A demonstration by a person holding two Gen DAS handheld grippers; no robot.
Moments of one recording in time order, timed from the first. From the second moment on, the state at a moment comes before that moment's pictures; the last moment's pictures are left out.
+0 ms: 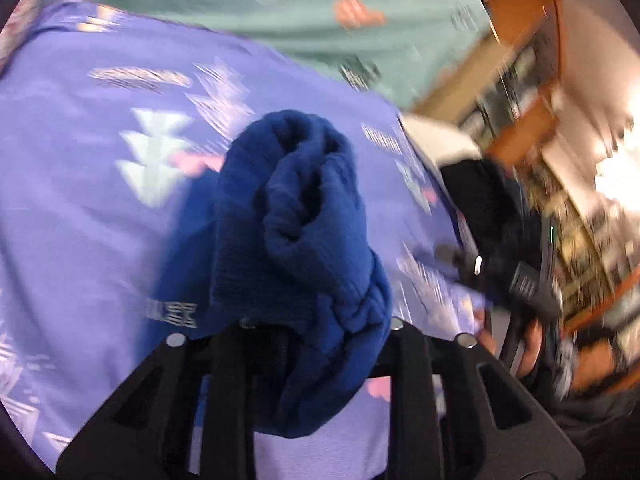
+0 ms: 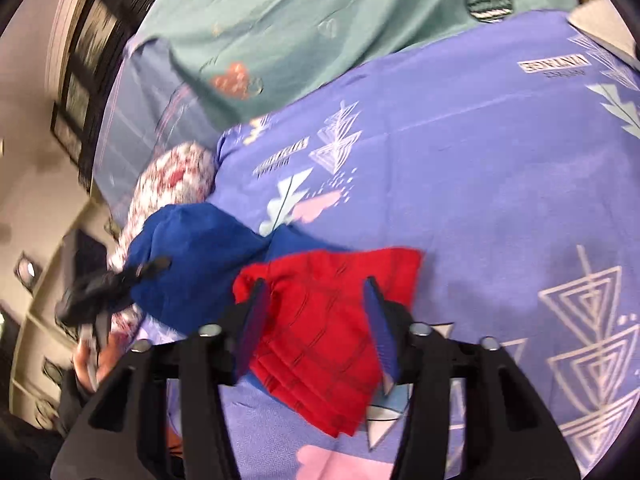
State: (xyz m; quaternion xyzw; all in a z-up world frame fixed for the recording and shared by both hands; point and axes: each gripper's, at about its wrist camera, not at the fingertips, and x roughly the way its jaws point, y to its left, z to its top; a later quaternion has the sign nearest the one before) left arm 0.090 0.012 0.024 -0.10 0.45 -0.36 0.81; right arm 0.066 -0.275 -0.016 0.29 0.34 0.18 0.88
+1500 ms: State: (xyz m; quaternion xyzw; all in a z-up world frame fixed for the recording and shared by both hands) left arm 0.076 -0.020 -0.016 -0.04 0.50 -0.35 0.79; right arm 0.080 -0.237 0.033 0.15 0.41 0.19 0.88
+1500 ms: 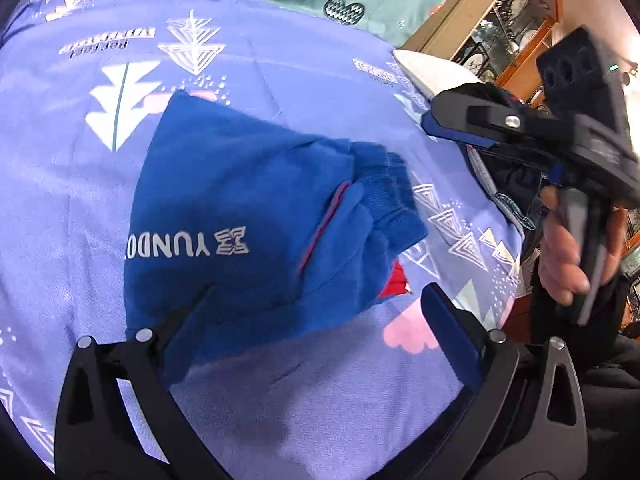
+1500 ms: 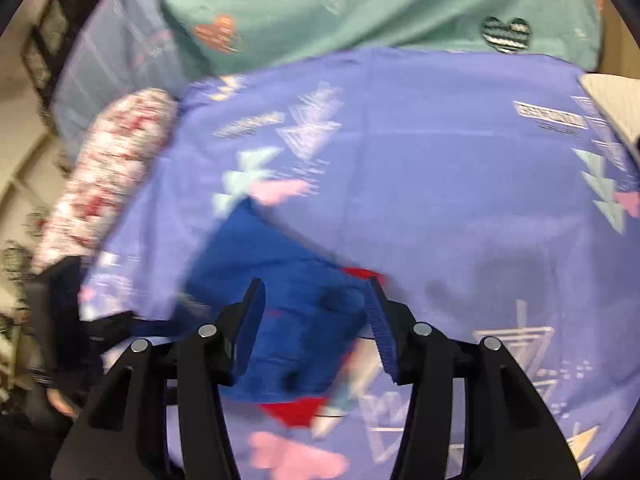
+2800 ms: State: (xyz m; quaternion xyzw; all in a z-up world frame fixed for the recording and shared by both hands) left arm 0.181 0.022 -0.020 -0.02 0.51 -0.33 0.79; right arm 0.088 -0.272 -0.022 0.23 0.51 0.14 0.82
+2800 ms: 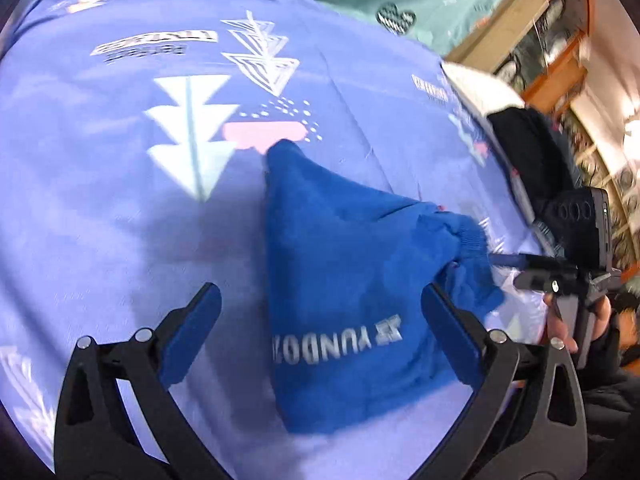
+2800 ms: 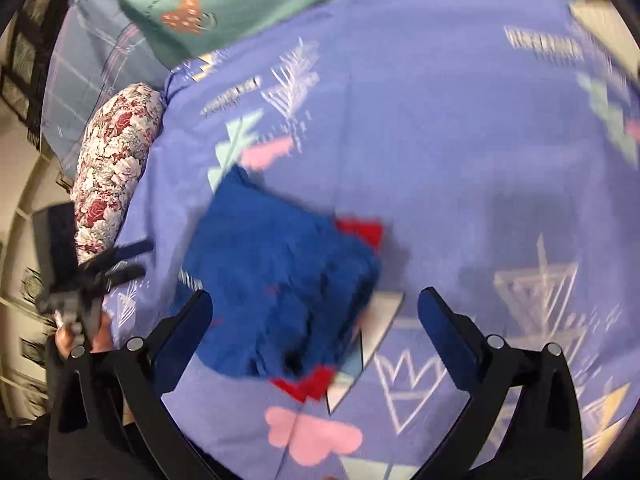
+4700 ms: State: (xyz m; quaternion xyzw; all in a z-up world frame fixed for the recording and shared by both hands) left arm 0.219 0.012 0.024 -0.03 0.39 -0.13 0.91; right arm 0.197 -0.250 0.025 0.02 0.36 0.00 0.93
